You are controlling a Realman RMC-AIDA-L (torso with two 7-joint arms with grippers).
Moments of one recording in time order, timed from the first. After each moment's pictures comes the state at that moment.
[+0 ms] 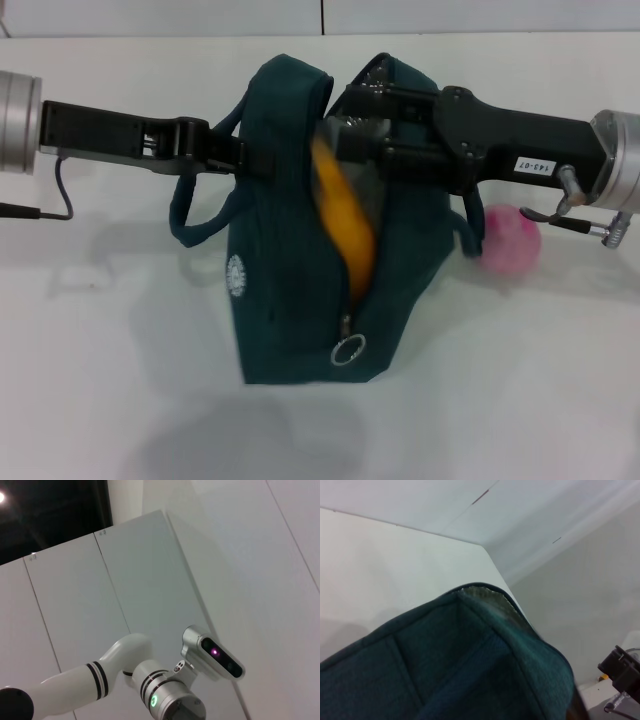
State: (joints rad) left arm -0.64 -2.04 0.72 0.98 2.07 1.84 -2.43; right arm 0.69 2.03 -1.28 -0.45 -1.17 -1.62 1.36
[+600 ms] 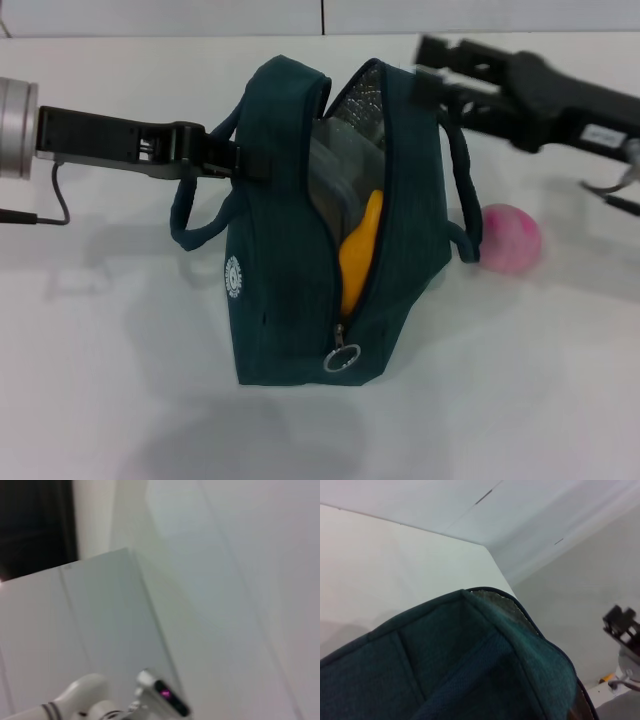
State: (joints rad) left arm -0.63 -2.04 0.72 0.98 2.07 1.84 -2.43; right arm 0.61 1.99 -1.21 -0.48 -1.12 -1.63 1.36
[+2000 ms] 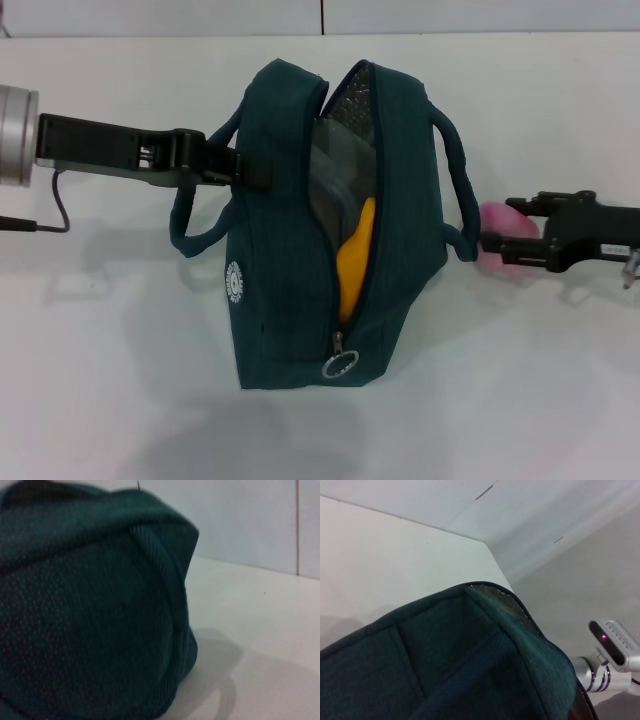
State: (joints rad) left arm -0.62 -2.04 0.72 0.98 2.07 1.84 -2.44; right arm 0.51 1.97 -1.19 -0.55 -1.63 -1.15 1.36
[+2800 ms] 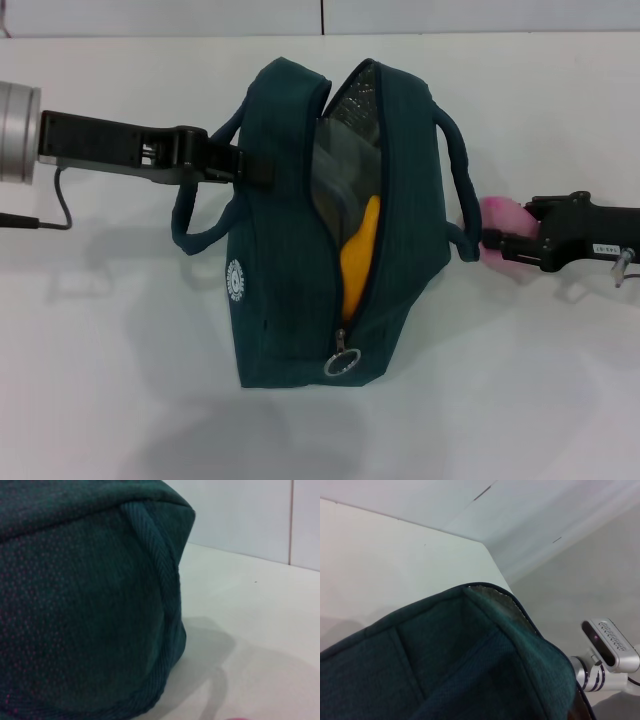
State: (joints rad) left arm -0.63 -2.04 0.72 0.98 2.07 1.84 -2.44; right arm 0.52 1.98 -1.19 -0.55 -1.66 -1.09 1.37
